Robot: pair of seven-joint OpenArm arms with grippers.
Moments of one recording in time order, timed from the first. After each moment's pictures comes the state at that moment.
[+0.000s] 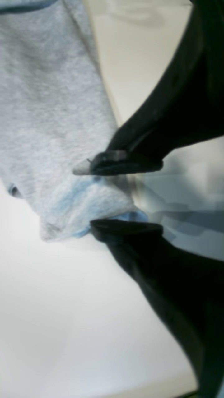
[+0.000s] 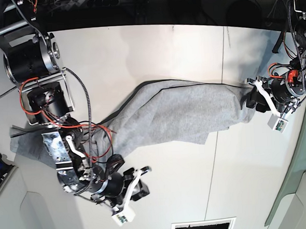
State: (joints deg) left arm 4.2 -31.1 -4.6 85.0 -30.0 -25.7 41.6; right arm 36.7 1.3 -17.0 50.9 14.2 25.3 -31.9
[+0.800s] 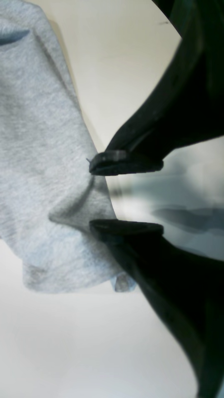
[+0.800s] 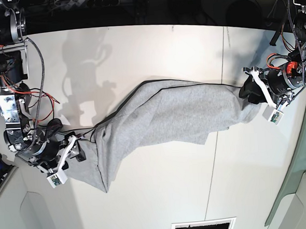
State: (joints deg) left arm 7.2 -31.1 -4.6 86.4 -33.2 -30.0 42.2; right arm 23.7 17.0 -6.6 58.0 7.8 28.0 -28.2
